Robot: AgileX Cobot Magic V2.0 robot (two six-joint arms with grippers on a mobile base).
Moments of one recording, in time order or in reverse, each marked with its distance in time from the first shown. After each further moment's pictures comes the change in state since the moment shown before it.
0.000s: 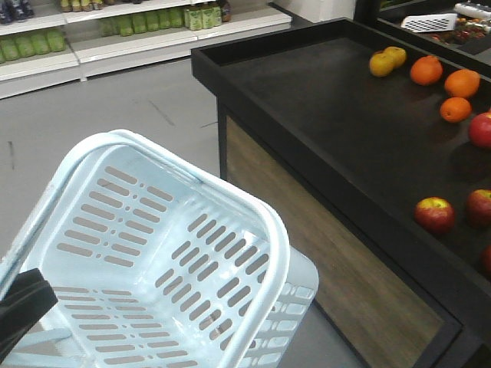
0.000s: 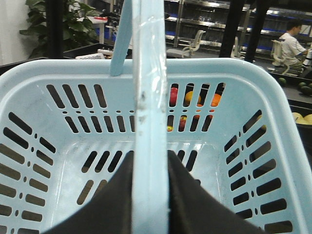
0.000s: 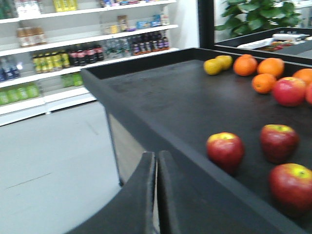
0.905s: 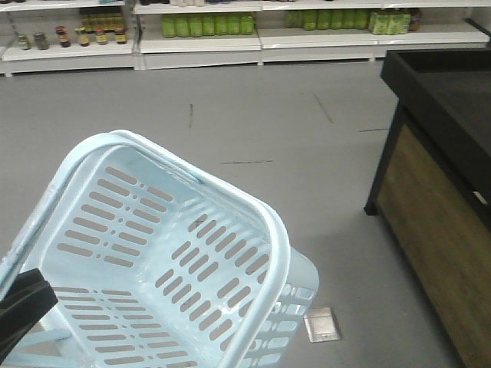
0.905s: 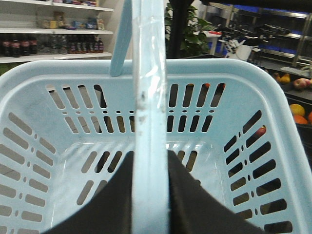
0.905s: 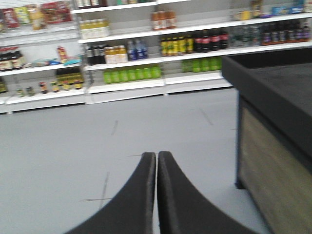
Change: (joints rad) left arm 0.000 0.000 0.000 0.000 -0.001 0.000; right arm 0.000 0.000 0.000 0.000 0.000 0.000
